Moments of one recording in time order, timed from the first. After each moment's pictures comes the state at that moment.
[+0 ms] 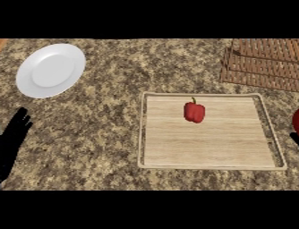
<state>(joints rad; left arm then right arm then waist) 0.06 0.47 -0.01 -1.41 0.28 0.10 0.03 -0.13 -0.63 -0.16 -1.91 0.36 0.35 0.26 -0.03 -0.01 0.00</state>
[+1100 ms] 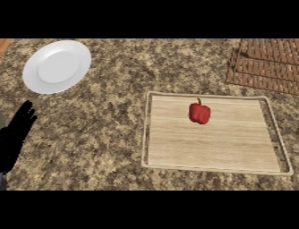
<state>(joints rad) 0.01 0.43 0.02 -1.41 0.22 0.06 0.08 -0.39 -0.98 -0.61 -1.89 -0.04 0.50 0.56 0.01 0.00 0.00</state>
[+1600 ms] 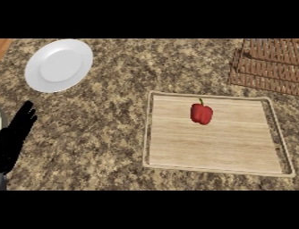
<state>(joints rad) 0.01 0.41 0.04 -1.40 0.20 0.03 0.07 -0.56 -1.06 -0.44 -1.63 0.13 0.42 0.45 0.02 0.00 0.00</state>
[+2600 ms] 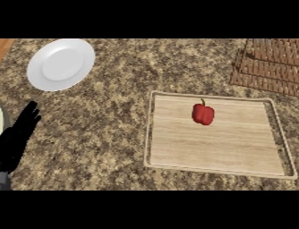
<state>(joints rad) 0.00 0.37 0.07 -1.38 0.15 -0.01 0.06 -0.87 -0.95 -0.23 -0.95 0.45 0.17 0.17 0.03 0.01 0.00</state>
